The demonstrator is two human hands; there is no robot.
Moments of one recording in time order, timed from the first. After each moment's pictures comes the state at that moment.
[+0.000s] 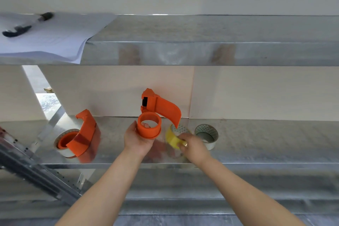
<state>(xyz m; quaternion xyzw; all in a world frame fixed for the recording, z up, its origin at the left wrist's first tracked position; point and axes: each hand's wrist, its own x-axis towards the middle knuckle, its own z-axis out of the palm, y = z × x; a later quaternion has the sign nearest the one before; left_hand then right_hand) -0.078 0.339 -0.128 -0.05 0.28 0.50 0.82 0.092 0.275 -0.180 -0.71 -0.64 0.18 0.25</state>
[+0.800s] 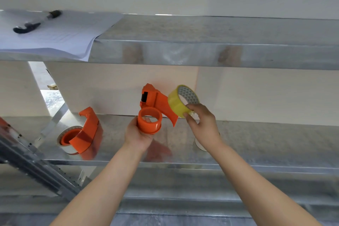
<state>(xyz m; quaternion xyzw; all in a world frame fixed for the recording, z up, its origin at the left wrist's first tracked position) -0.079 0.351 -0.121 0.00 0.30 0.53 0.79 0.093 0.283 -0.102 -0.61 -0.59 0.07 0.52</state>
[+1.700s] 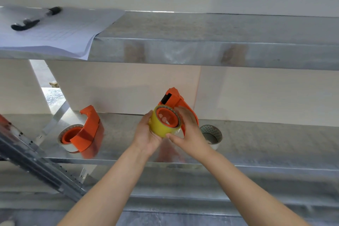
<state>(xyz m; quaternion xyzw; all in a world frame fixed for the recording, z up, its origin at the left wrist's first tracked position) -0.062 0.334 -0.114 0.16 0.23 0.45 0.84 0.068 0.280 -0.124 -0.55 -0.67 0.21 0.45</state>
